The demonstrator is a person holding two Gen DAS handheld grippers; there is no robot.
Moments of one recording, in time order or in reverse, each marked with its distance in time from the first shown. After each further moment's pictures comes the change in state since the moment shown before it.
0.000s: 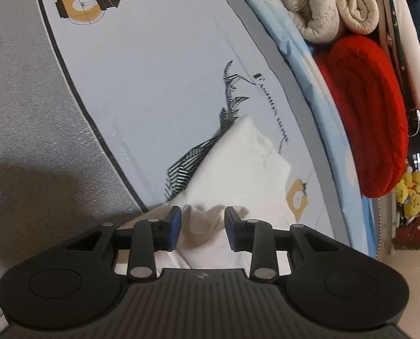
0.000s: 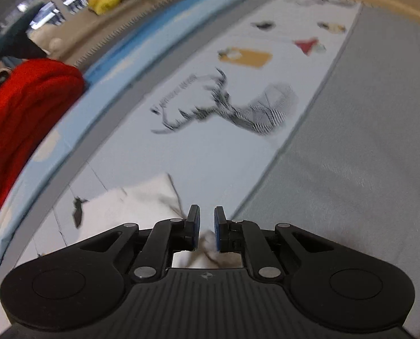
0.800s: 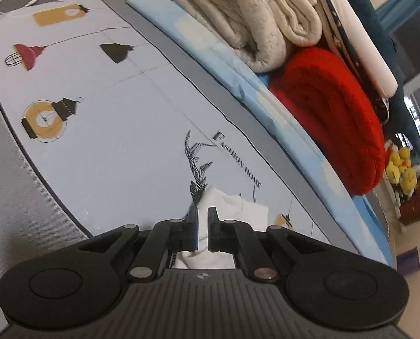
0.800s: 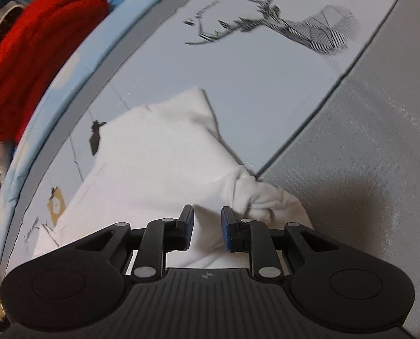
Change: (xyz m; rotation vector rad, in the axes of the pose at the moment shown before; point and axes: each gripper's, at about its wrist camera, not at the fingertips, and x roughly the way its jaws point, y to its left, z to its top) left arm -0.038 -0.020 0.032 0.273 -0.184 -0.043; right arm 0.056 0.008 -0.019 -0.051 0.349 0.108
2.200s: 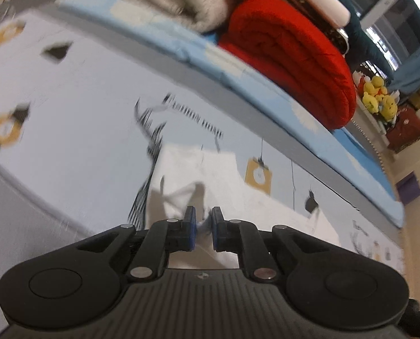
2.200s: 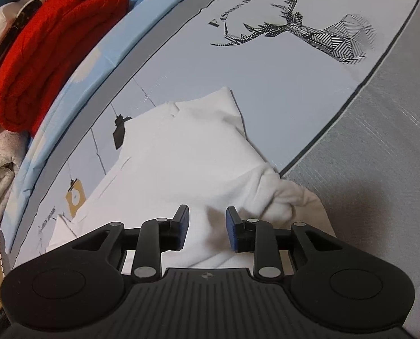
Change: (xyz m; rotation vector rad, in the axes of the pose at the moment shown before) left arm -0.006 -0.033 -0.032 0.227 0.134 -0.064; right arm -0.015 0.013 -0.006 -0.037 -0.003 0.059
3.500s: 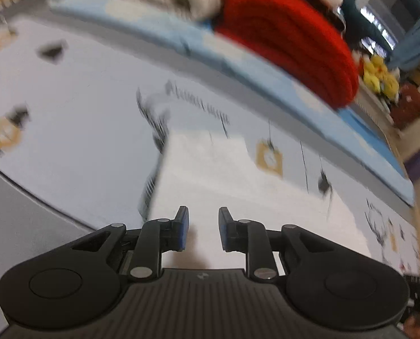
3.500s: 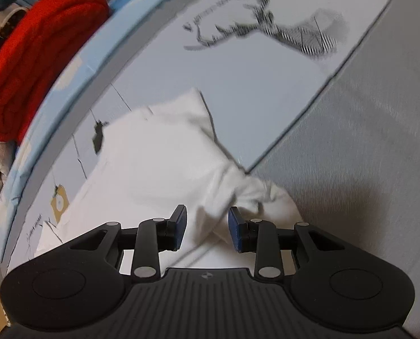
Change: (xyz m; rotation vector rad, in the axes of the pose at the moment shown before) left arm 0.023 0.008 -0.016 0.098 0.046 0.034; right arm -0.008 -0.015 -0.010 0.033 -0.048 -0.050
